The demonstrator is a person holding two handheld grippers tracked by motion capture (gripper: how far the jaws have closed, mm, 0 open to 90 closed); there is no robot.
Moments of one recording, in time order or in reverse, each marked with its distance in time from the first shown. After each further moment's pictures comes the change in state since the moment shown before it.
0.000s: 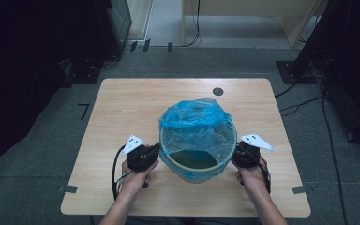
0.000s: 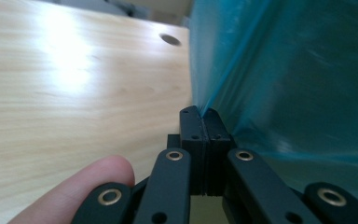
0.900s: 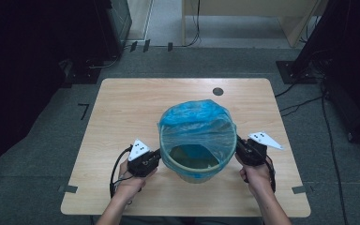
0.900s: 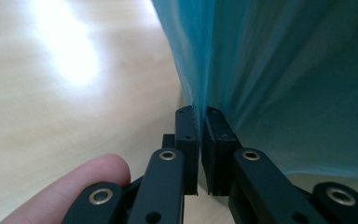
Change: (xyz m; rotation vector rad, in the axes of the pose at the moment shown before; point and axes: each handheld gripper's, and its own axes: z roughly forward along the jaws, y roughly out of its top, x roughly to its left) left arm 0.000 -0.017 0.004 0.123 0.066 0.179; right arm -0.013 0.010 -0.012 -0.086 0.011 0.032
